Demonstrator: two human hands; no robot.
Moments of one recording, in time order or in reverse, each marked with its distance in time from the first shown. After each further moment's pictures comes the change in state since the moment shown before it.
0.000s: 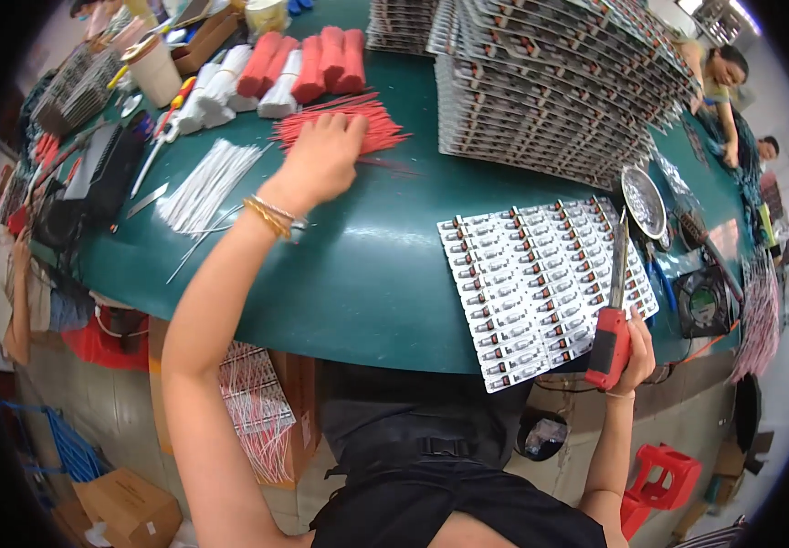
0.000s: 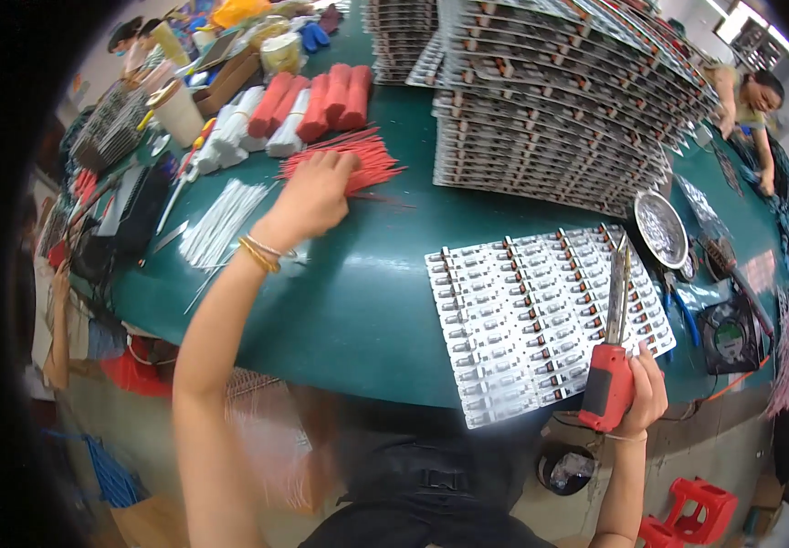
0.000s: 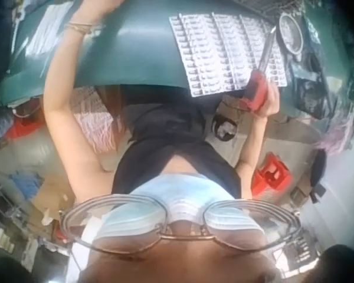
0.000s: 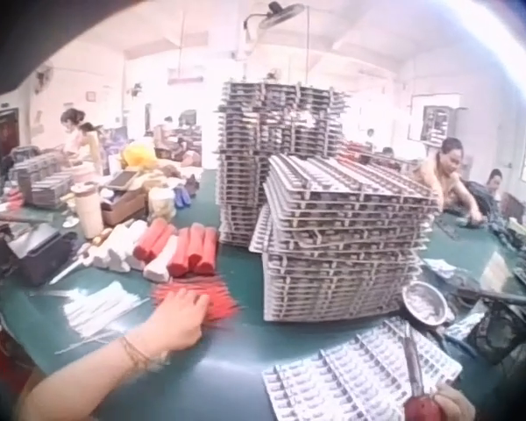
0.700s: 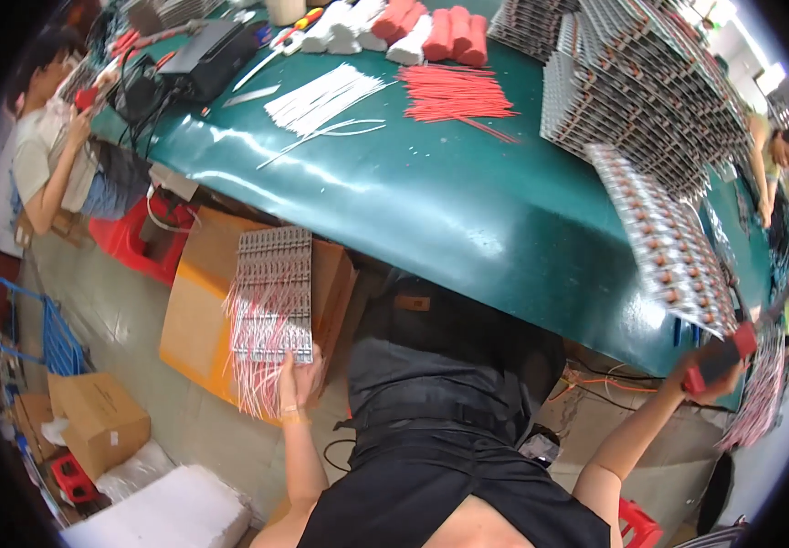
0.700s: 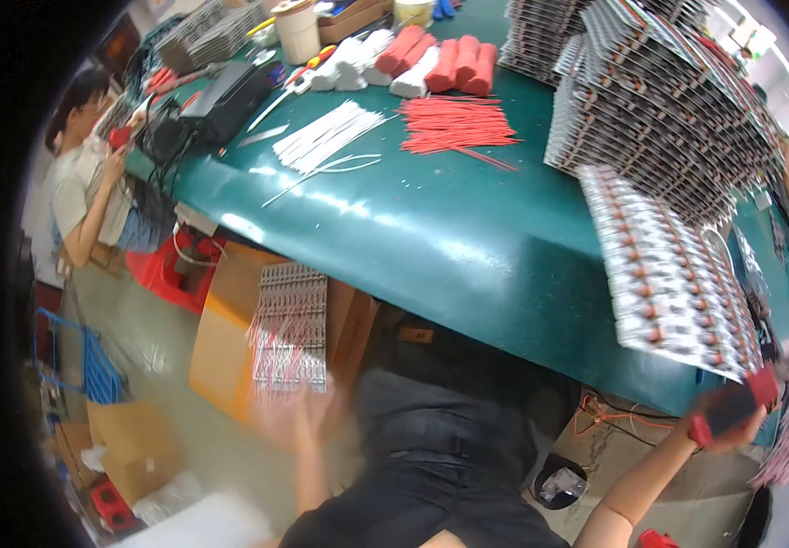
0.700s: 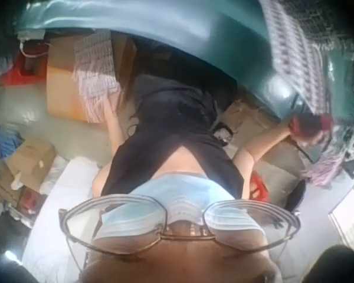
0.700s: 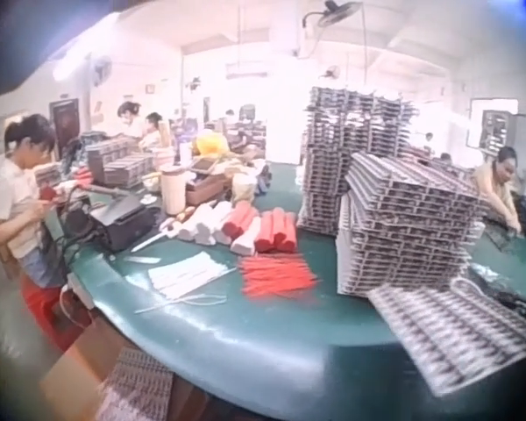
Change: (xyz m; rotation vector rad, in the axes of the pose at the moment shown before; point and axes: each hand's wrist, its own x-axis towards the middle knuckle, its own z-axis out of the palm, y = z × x) left_hand -0.537 0.171 0.107 2.392 -1.136 1.268; right_hand 0.033 0.057 -0.020 -0.514 0.895 -0.066
